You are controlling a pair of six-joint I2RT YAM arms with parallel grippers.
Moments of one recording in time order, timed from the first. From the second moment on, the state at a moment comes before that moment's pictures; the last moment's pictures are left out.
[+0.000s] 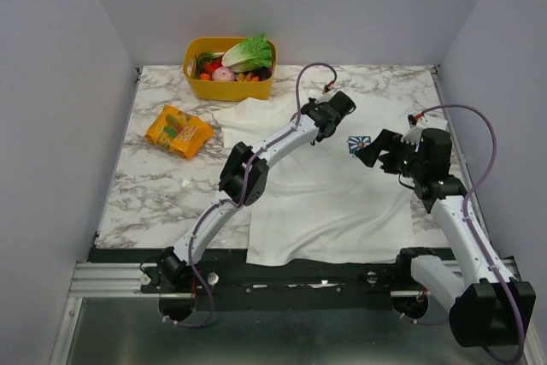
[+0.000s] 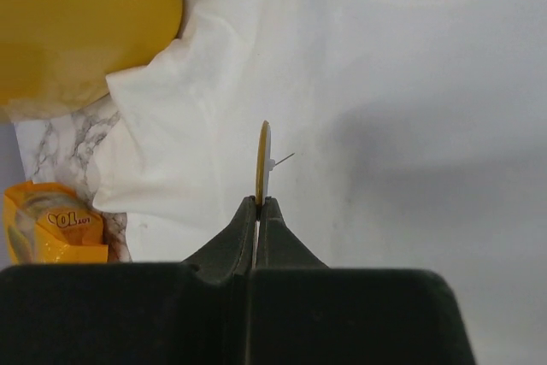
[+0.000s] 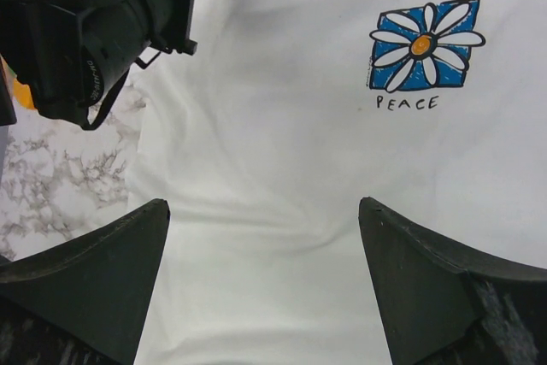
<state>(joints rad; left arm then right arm) -0.82 2.62 2.48 -0.89 -0.80 -0.06 0.02 0.93 0.66 -0.23 -0.40 0.40</state>
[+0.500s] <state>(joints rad) -0.78 2.63 2.49 -1.10 -0.81 -0.29 0.02 0.99 0.66 -0.24 -0.40 0.40</state>
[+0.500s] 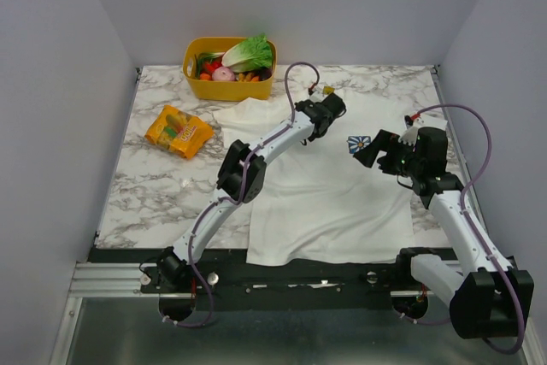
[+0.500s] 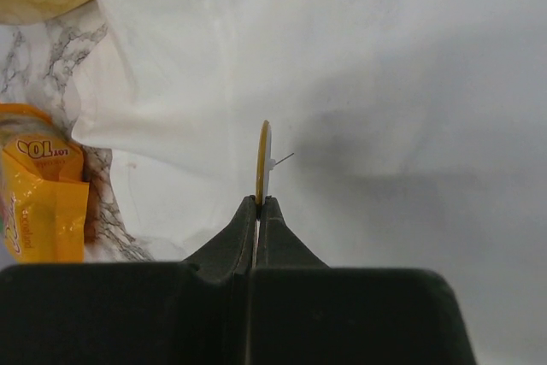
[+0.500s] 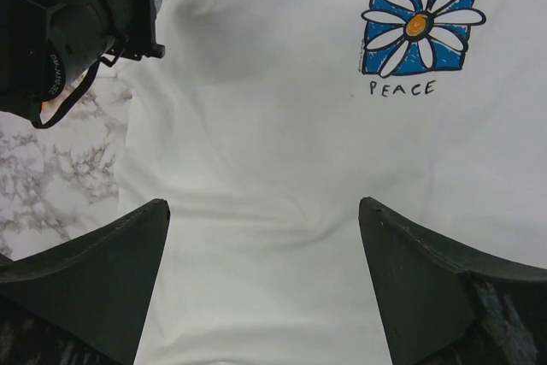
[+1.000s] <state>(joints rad) -0.78 2.73 2.56 -1.16 -0.85 -0.32 0.02 0.99 0.66 -0.24 -0.40 0.40</state>
